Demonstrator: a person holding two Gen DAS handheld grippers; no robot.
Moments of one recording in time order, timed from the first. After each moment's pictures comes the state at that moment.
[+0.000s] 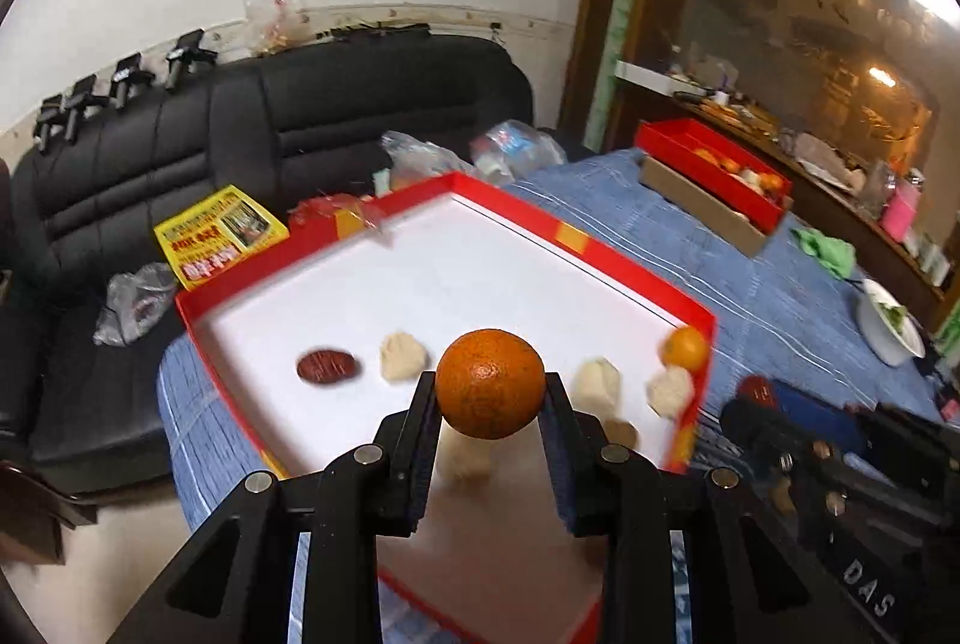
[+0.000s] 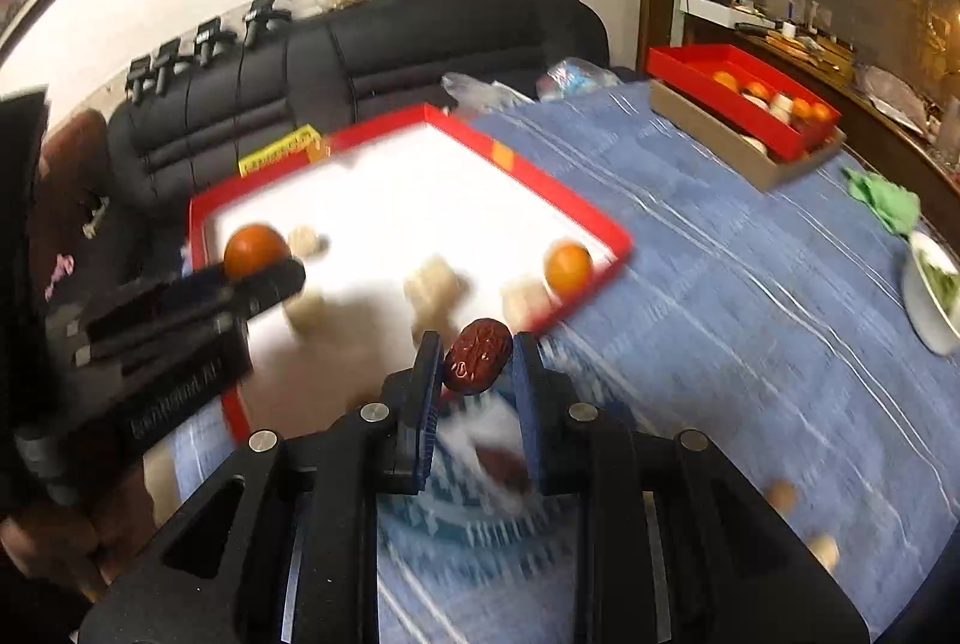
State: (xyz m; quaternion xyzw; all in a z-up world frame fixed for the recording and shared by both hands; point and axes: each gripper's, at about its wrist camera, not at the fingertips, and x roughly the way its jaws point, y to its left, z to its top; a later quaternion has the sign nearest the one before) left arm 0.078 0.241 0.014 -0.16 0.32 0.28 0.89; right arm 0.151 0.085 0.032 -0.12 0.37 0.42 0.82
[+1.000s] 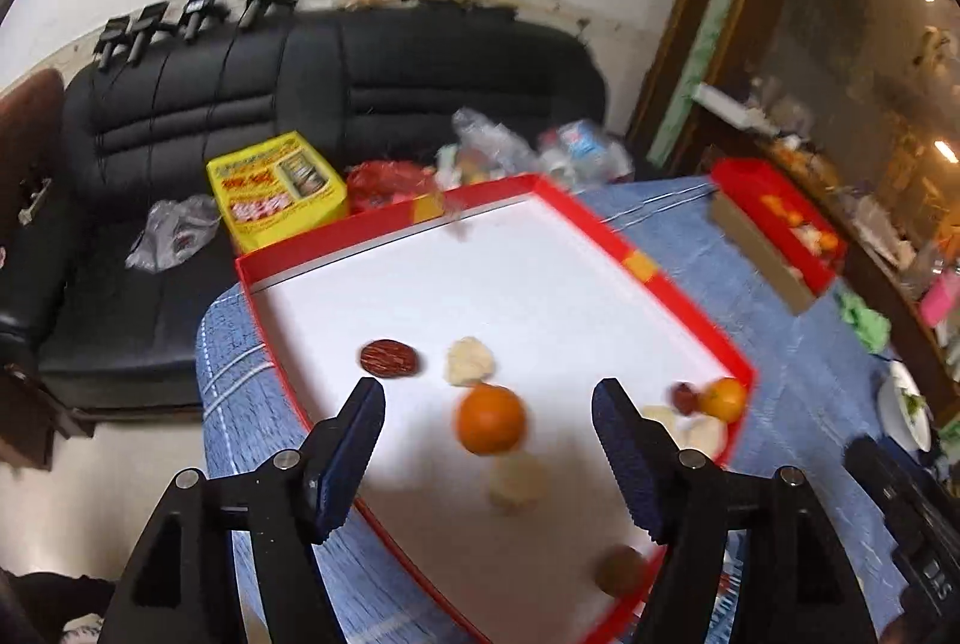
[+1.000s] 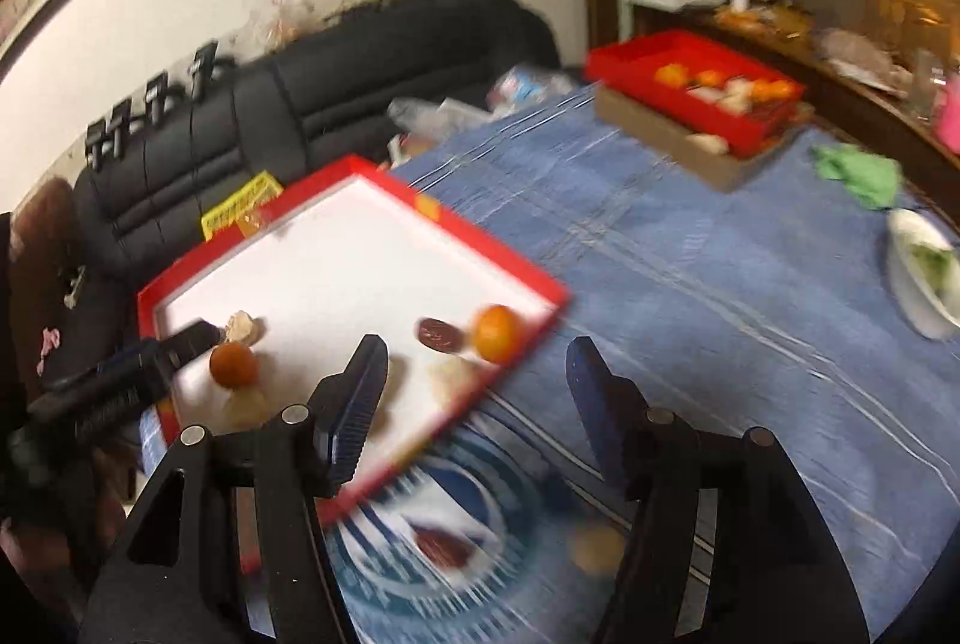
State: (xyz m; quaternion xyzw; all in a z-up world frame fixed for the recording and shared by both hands) left arm 0.064 0.254 0.024 -0.24 0.31 0.33 0.86; right arm 0.194 0.054 0.049 -0.07 0.37 0.37 0.85
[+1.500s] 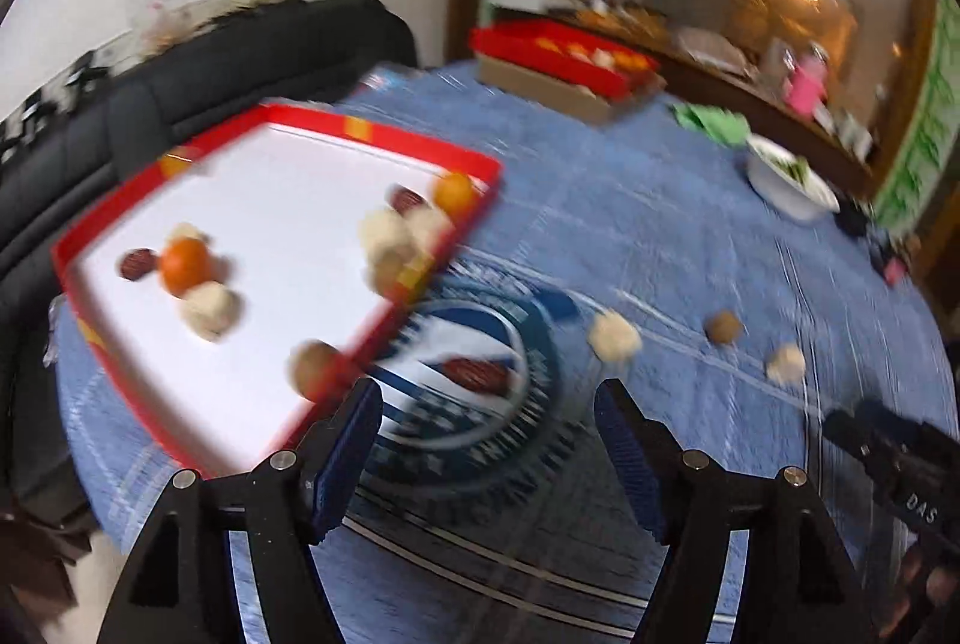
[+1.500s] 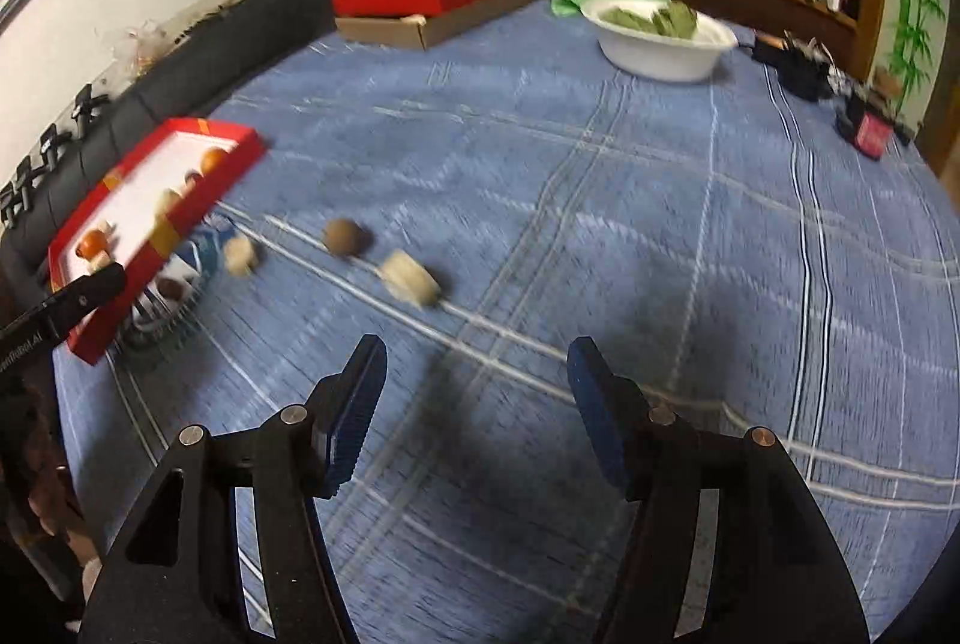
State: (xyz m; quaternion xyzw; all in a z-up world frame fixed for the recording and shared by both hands) left arm 0.098 0.094 -0.016 -0.12 0.39 0.16 0.90; right arm 0.174 -0.161 -0.020 -0.02 0.44 0.23 0.87
